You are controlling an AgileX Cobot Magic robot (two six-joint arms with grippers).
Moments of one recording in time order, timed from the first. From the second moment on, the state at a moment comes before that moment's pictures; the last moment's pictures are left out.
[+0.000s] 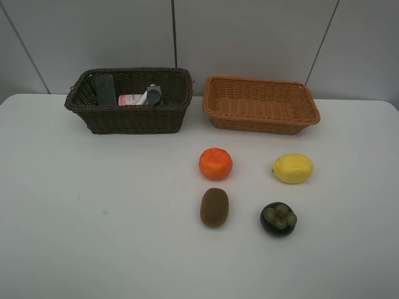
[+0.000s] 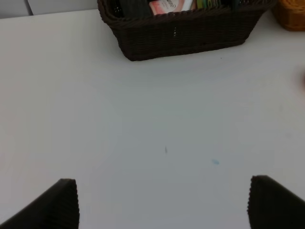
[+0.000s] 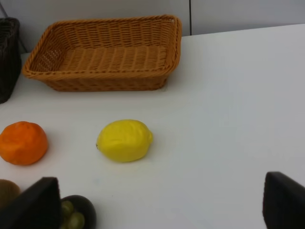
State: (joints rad) left arm -0.05 -0.01 -0.51 -0.09 1.07 0.10; right arm 0.03 0.00 -0.52 0.00 1.07 0.07
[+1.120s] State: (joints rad) left arm -0.05 -0.01 -0.51 -0.09 1.07 0.10; right arm 0.03 1.25 -0.86 -0.01 1.05 0.03
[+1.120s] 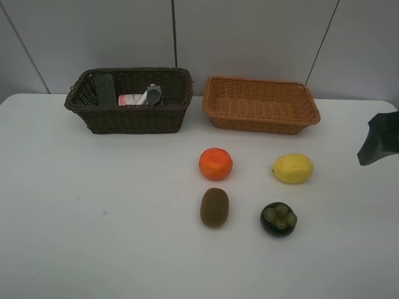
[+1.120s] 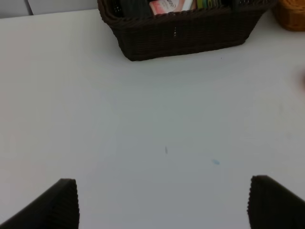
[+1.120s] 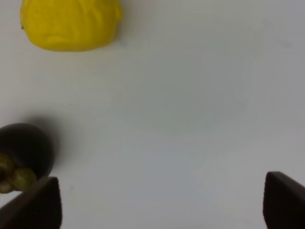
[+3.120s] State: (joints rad) left arm -0.05 -0.01 -0.51 -0.09 1.07 0.10; right arm 0.32 1.90 -0.96 -0.21 0.53 -0.58
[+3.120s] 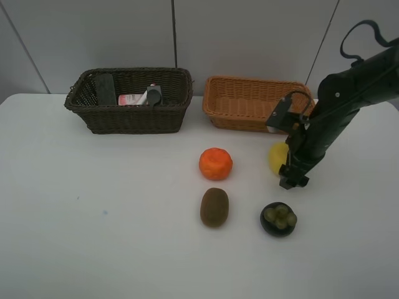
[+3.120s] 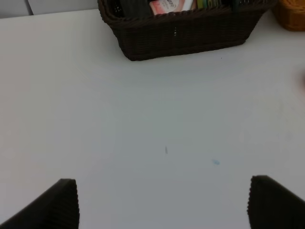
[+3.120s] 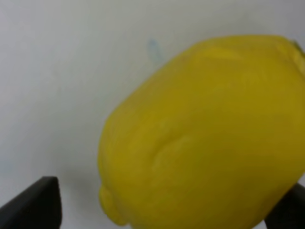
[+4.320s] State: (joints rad) left arm -0.05 -0.01 -0.51 -0.09 1.07 0.10; right arm 0.32 1.96 -0.97 -0.10 0.45 -0.58
